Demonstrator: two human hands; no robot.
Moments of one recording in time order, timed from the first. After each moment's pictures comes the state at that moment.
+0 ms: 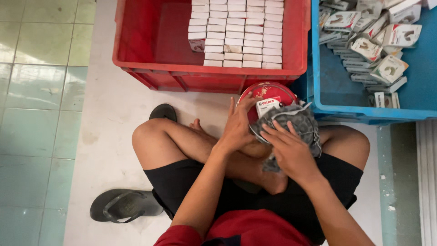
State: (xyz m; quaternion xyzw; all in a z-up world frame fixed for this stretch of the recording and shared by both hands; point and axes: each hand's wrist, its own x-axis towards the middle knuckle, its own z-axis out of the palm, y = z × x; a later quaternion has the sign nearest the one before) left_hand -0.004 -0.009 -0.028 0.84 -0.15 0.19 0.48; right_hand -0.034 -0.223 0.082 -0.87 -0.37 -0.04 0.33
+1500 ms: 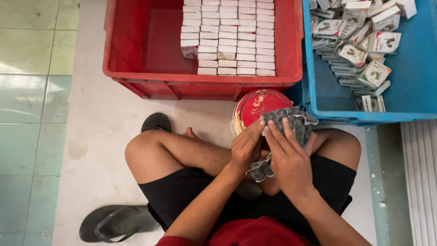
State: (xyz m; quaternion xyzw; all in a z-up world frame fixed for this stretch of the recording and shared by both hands) left_hand -0.026 -0.043 0.047 0.72 -0.11 0.50 0.47; right_hand -0.058 -0.163 0.112 -0.94 -0.24 -0.23 0.06
